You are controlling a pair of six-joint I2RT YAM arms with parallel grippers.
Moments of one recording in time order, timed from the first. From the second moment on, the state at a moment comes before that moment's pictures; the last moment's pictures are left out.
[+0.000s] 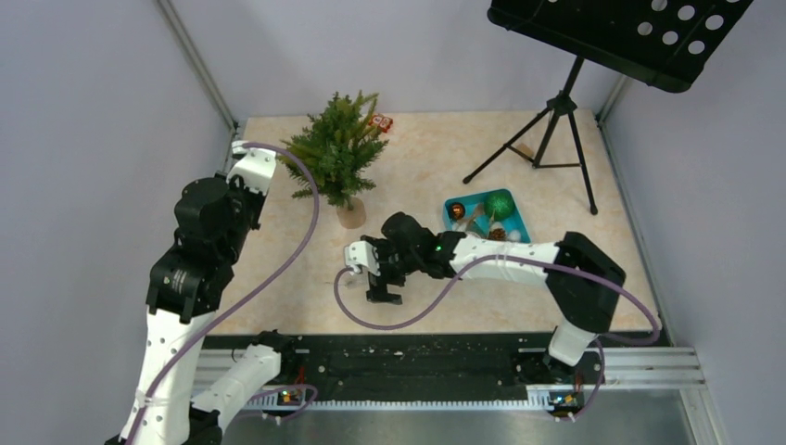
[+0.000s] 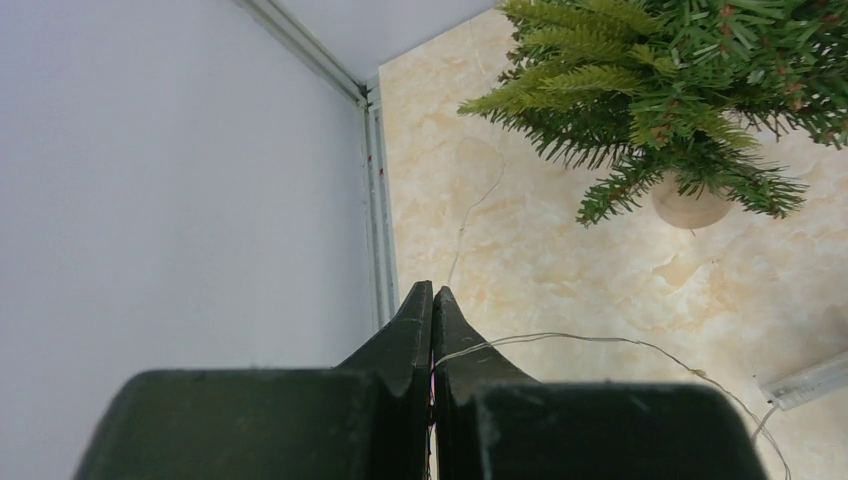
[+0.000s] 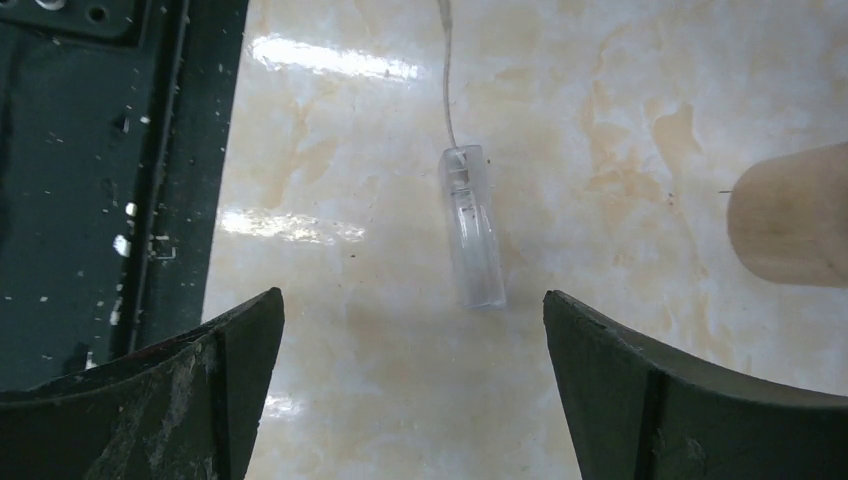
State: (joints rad) left arm -0.27 0.82 1.34 -0.82 -0.30 0.39; right arm 1.05 1.65 1.08 -0.12 -0.42 -0.53
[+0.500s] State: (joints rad) left arm -0.26 0.82 1.29 -0.79 -0.38 0.39; right arm 1.04 1.96 1.29 -0.23 -0.39 -0.60
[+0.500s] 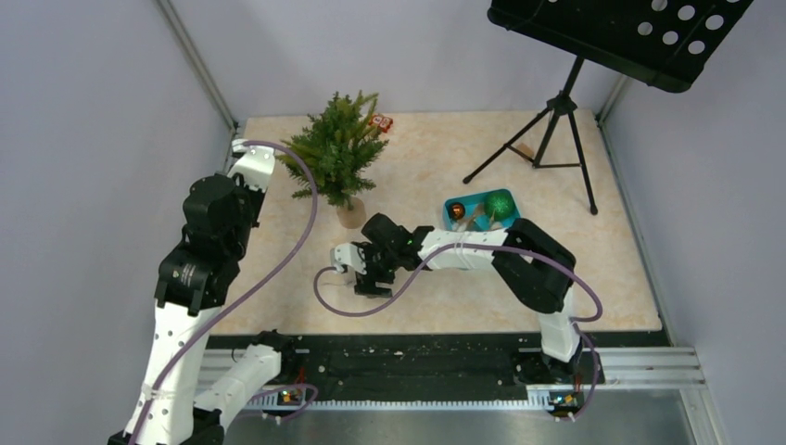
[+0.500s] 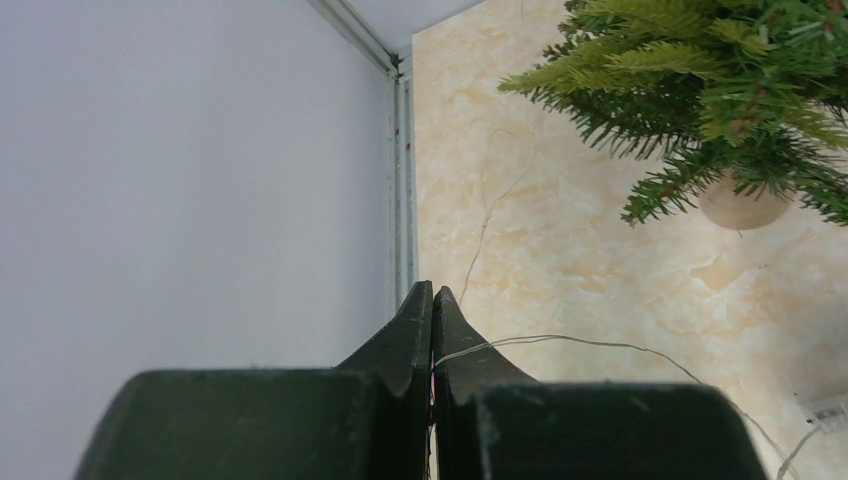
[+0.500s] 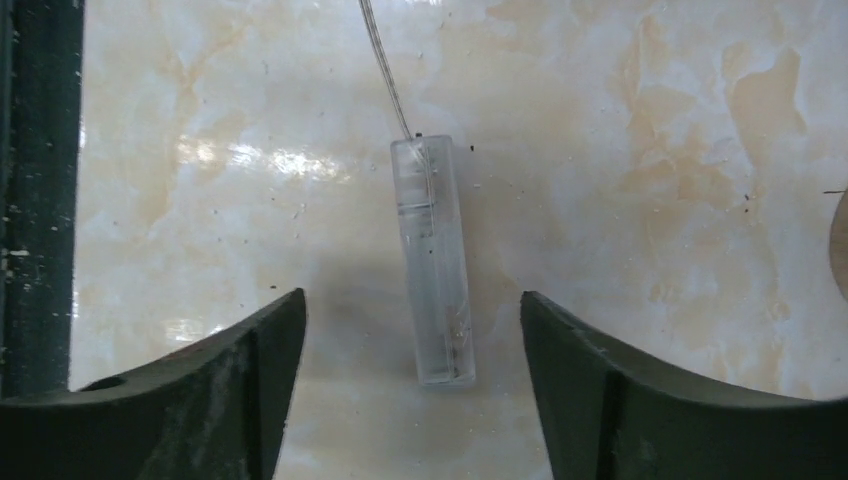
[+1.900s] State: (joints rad) left arm 0.14 1.17 1.47 -0.51 -0.30 0.52; right arm 0.85 1.46 1.07 0.08 -0.23 -0.19
